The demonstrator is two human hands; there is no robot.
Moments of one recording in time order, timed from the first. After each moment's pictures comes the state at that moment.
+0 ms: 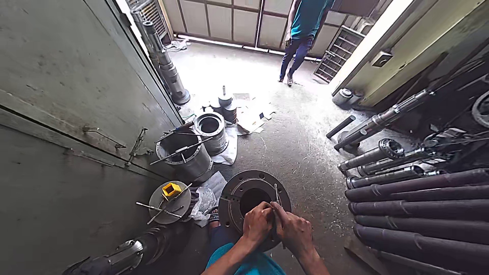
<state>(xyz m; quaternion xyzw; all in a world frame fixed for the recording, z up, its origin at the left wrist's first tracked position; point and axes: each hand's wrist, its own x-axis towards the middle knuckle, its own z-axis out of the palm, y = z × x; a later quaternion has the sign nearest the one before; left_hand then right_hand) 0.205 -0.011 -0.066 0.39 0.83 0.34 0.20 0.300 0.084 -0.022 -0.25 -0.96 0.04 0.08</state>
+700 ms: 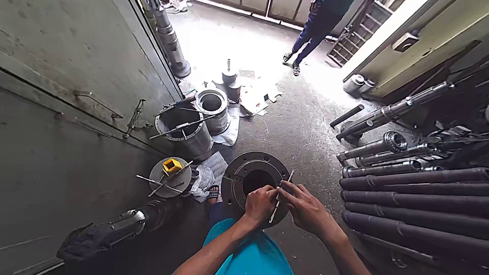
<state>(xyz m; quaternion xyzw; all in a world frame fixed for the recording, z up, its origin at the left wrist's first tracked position) 0.199 -0.009 -0.060 0.39 0.83 0.30 0.27 0.301 0.135 0.016 -0.02 -0.98 0.16 -0.07</state>
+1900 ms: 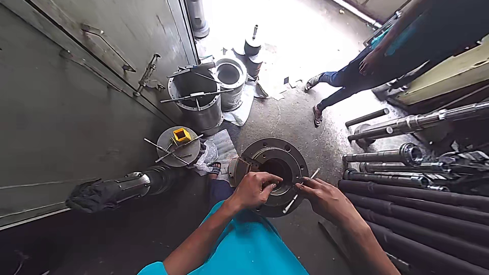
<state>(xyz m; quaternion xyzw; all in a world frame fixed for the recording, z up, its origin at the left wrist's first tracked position) 0.147 -0.086 -0.052 0.37 0.69 0.55 0.28 0.275 0.152 0.020 0.05 -0.98 0.10 -0.17</state>
